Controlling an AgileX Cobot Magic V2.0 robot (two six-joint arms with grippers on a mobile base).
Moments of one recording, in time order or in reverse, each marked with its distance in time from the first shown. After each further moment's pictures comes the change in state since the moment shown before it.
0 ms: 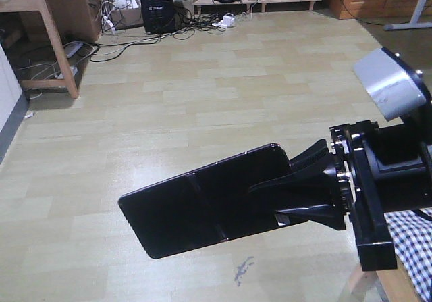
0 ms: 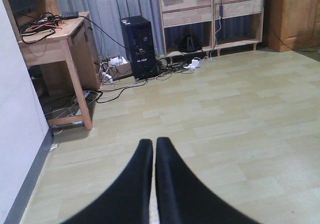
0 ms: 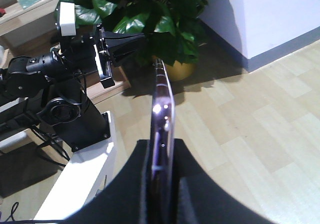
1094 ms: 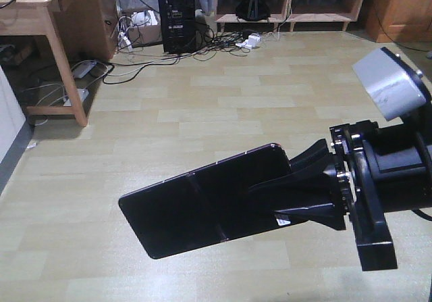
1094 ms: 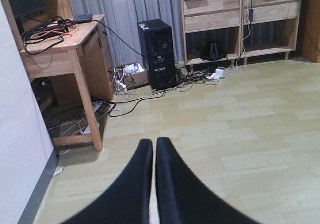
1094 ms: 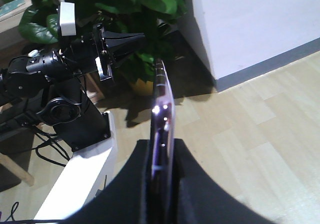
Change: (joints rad) left arm 0.000 0.000 0.000 0.000 0.000 0.000; right arm 0.000 0.000 0.000 -0.001 0.000 -0.001
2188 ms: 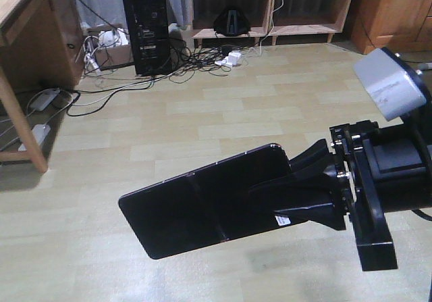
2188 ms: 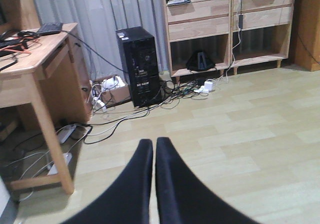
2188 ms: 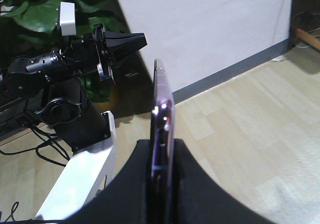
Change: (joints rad) left arm 0.000 0.000 0.000 0.000 0.000 0.000; right arm 0.000 0.000 0.000 0.000 0.000 0.000
